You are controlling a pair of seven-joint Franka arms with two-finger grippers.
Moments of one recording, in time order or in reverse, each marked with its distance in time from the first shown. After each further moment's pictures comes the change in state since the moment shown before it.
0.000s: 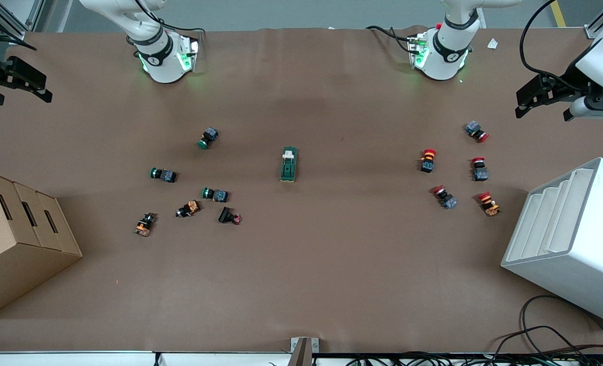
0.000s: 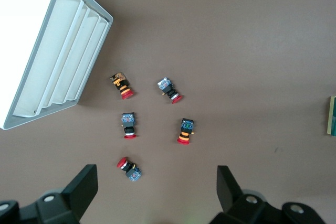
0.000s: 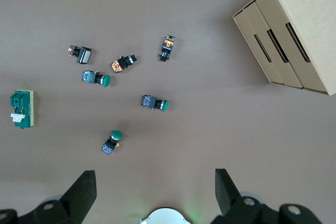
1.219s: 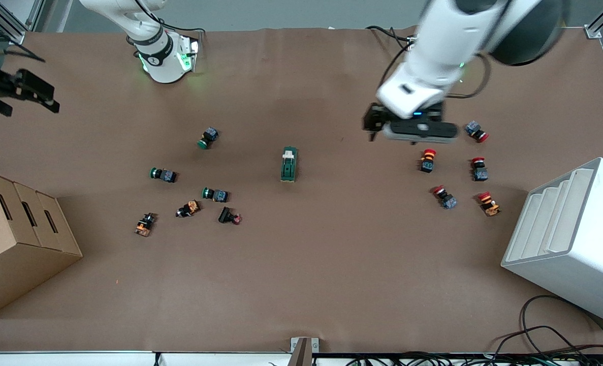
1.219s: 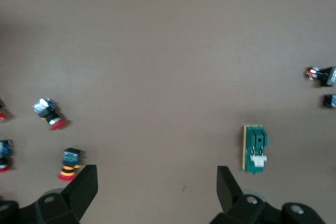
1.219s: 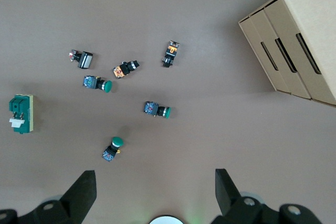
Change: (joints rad) left arm -0.152 0.196 -0.400 -0.109 0.101 0.390 -0.630; right arm 0.001 0.071 0.009 0.003 0.004 0.048 0.000
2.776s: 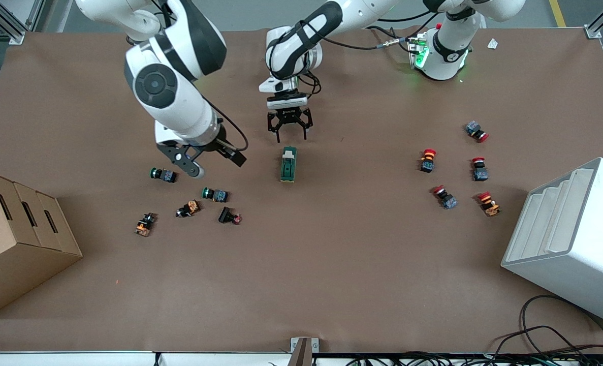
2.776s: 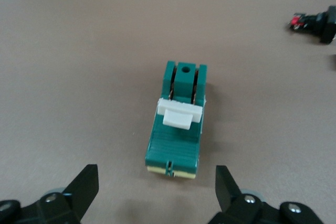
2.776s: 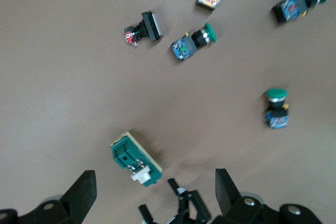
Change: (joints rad) left arm -0.620 0.629 -0.031 -0.153 1.417 0.137 -1.739; right arm 0.523 0.234 0.018 -0.259 0.132 0.498 1.277
